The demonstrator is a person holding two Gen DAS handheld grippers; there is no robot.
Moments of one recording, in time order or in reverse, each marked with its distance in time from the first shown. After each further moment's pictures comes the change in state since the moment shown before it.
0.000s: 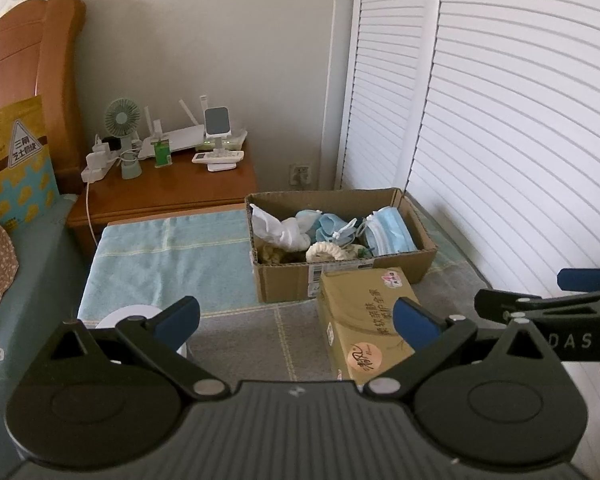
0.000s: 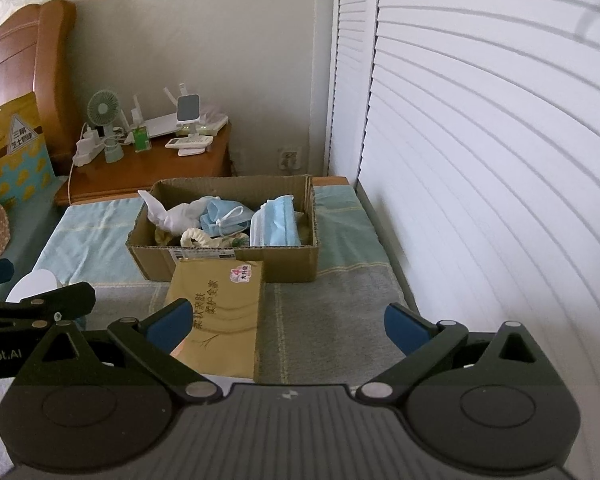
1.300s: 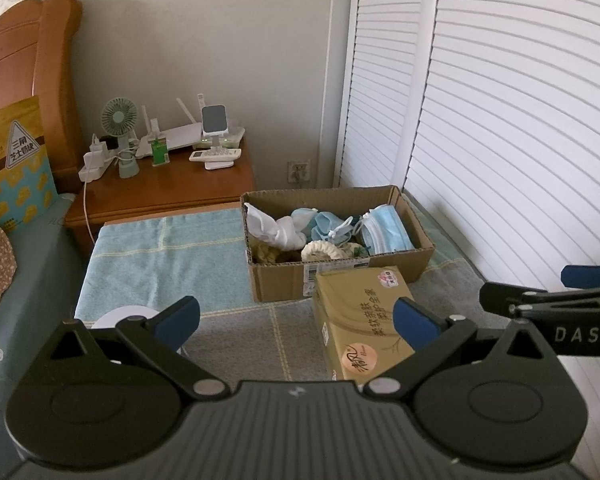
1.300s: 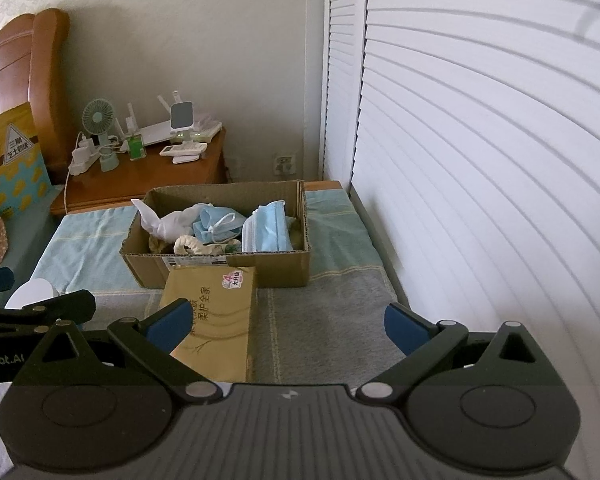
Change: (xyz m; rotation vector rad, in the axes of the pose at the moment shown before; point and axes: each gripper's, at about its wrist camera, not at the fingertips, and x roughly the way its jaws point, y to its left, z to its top) left arm 0.003 -0.004 0.002 0.004 0.009 0.000; right arm -0.002 -0.006 0.000 0.020 -0.016 -0.005
